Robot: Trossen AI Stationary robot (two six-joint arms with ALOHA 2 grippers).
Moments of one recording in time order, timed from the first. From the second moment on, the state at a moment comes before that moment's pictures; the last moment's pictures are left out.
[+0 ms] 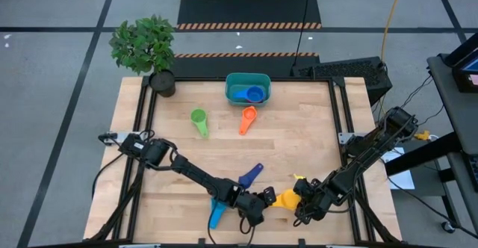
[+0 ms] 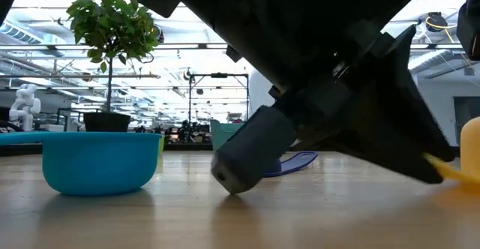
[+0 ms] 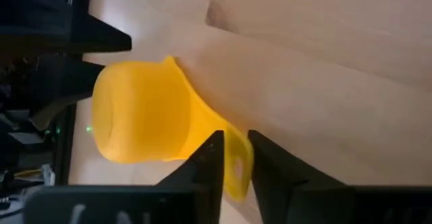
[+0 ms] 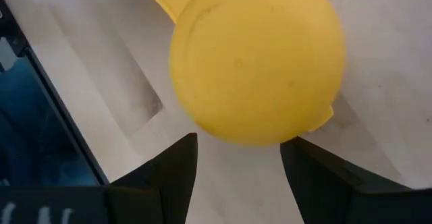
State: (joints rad) left arm -0.44 2.36 1.66 -0.04 -0.24 0.98; right arm 0.80 1.50 0.74 -0.35 0.08 1.48
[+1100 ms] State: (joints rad) left arm -0.18 1.97 1.66 -0.38 -0.36 0.50; right arm 0.76 0.96 0.74 -0.64 0.92 0.78
